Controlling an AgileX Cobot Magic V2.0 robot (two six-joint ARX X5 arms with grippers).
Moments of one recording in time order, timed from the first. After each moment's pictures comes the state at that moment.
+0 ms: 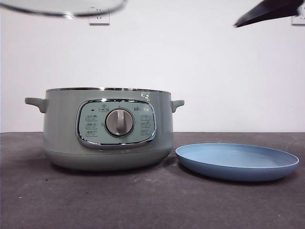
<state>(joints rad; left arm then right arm) -0.27 1.11 1.38 -0.70 0.22 0.18 0.34 1.17 1.16 -0.66 -0.59 0.07</state>
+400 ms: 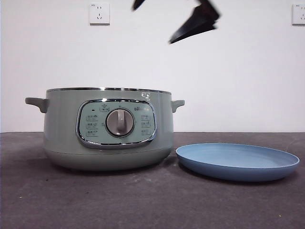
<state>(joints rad) -0.23 0.84 1.39 -0.99 0.12 0.16 0.59 1.63 1.59 -0.66 -0.34 0.08</state>
